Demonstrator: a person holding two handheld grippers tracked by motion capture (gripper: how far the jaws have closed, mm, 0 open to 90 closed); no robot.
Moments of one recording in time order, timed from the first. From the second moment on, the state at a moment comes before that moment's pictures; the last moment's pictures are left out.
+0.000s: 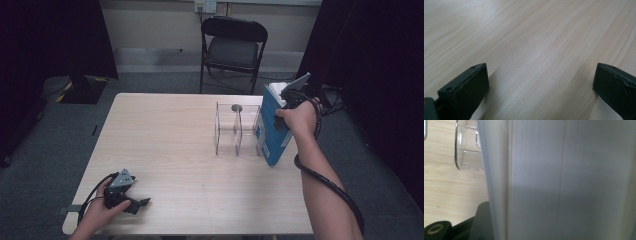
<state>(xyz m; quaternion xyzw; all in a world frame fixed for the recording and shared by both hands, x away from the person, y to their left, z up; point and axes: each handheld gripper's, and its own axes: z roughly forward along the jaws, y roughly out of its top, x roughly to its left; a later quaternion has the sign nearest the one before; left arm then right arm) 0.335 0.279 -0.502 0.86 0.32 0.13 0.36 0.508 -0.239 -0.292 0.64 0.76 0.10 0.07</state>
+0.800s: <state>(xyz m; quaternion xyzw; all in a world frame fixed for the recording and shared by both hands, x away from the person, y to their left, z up) 0.335 0.278 -0.502 0.86 0.32 0.13 0.36 0.496 -0.243 -0.280 0.62 0.77 0.12 0.08</state>
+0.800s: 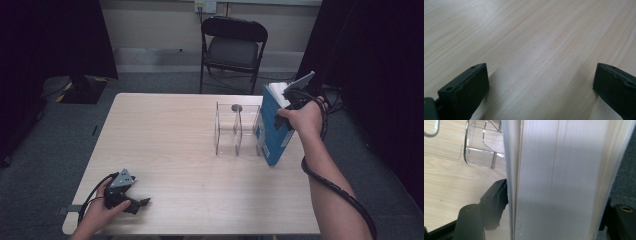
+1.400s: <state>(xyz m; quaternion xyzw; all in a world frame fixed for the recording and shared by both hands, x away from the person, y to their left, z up) 0.335 0.278 -0.503 0.86 0.32 0.14 0.36 0.475 -0.249 -0.273 0.61 0.78 0.13 0.08</state>
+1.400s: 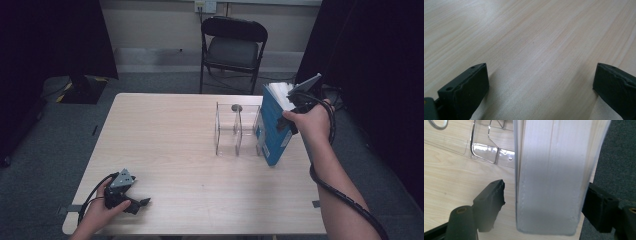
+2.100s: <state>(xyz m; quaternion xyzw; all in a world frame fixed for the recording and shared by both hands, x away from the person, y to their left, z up) 0.335 0.278 -0.503 0.86 0.33 0.13 0.37 0.448 -0.248 -0.282 0.56 0.81 0.13 0.10</state>
